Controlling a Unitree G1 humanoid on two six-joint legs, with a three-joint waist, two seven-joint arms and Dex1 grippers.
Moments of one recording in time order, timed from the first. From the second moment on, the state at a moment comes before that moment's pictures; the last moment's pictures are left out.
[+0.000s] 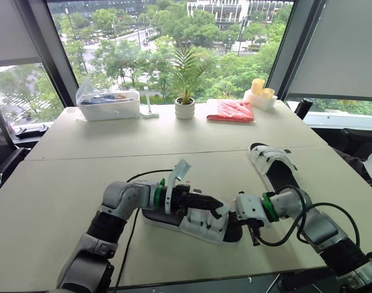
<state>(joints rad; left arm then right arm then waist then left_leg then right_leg) -0.67 0.26 -0.13 0.08 -0.78 1.14 -1.04 -0.41 -0.76 0.31 0.03 0.07 -0.04 1.27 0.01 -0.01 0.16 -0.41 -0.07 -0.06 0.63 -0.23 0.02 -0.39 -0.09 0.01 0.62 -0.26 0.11</state>
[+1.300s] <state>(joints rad) -0.62 0.01 0.20 0.02 -0.92 1.34 -0.35 -0.41 -0.73 0.31 0.06 0.06 -0.03 1.26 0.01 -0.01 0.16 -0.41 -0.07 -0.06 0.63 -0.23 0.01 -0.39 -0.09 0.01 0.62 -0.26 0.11</state>
